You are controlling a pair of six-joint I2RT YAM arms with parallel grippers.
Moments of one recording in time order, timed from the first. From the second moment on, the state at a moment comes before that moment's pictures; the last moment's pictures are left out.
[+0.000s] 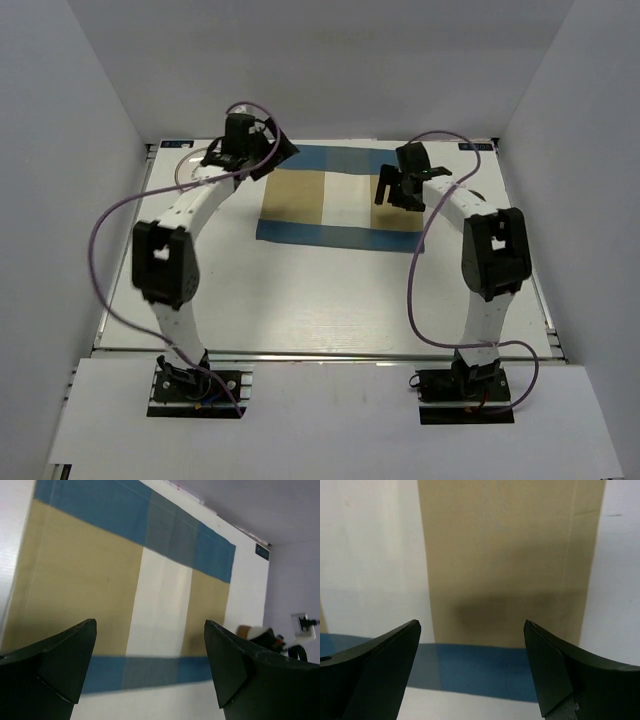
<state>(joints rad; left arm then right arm) -0.28 1.76 1.51 -0.27 0.09 -0.76 0.30 1.88 1.43 -0.44 0.07 0.38</state>
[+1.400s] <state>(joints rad) -0.35 1.87 1.23 -0.46 -0.04 -0.87 0.41 1.81 1.10 -0.32 0.13 0.49</state>
